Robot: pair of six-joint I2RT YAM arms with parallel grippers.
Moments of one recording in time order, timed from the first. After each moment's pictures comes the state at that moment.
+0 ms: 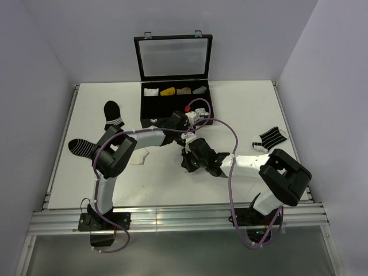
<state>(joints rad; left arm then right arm) -0.73 2.05 1.29 -0.04 0.24 -0.29 0.85 1.52 0.64 0.16 -0.02 0.30</state>
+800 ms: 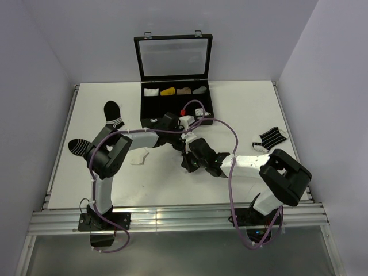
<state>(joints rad) -0.67 2.00 1.17 0.03 0.49 -0.30 0.85 1.52 0.64 0.16 -0.02 0.31</state>
